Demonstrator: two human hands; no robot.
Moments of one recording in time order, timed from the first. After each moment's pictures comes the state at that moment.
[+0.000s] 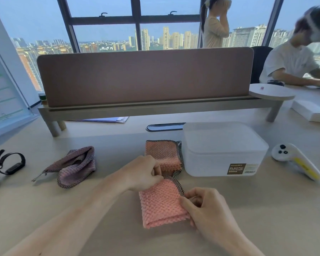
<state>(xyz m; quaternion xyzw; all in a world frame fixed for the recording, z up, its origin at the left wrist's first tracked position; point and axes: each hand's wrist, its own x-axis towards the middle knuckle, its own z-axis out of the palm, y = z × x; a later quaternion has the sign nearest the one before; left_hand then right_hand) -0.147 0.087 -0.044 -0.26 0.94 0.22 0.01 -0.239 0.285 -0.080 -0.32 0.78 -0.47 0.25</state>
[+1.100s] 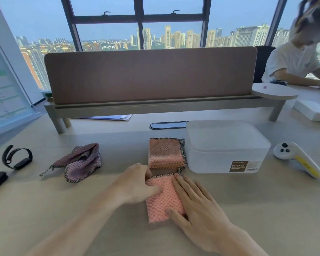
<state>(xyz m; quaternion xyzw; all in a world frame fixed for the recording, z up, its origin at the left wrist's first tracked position) -0.105 0.104 -0.059 -0.36 0.91 0.21 -0.01 -0.238 0.276 -0.107 -0.61 0.78 -0.09 0.07</state>
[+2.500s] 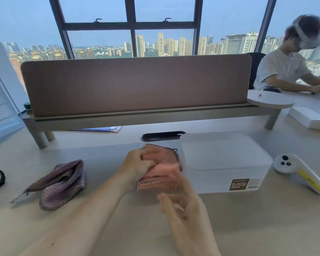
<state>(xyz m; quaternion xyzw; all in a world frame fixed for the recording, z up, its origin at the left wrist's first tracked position) -0.194 0.041 -0.063 -0.34 0.72 0.56 -0.23 -0.217 0.238 -0.077 -0.35 0.66 -0.64 0.19</state>
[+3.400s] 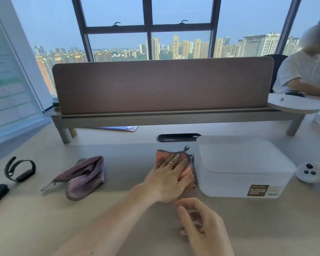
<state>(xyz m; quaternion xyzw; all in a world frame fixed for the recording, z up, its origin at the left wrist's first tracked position) -0.193 0.077 -0.070 -0.25 0.96 0.11 0.00 -0.217 0.252 -0.101 -0.37 0.72 -0.56 0.18</state>
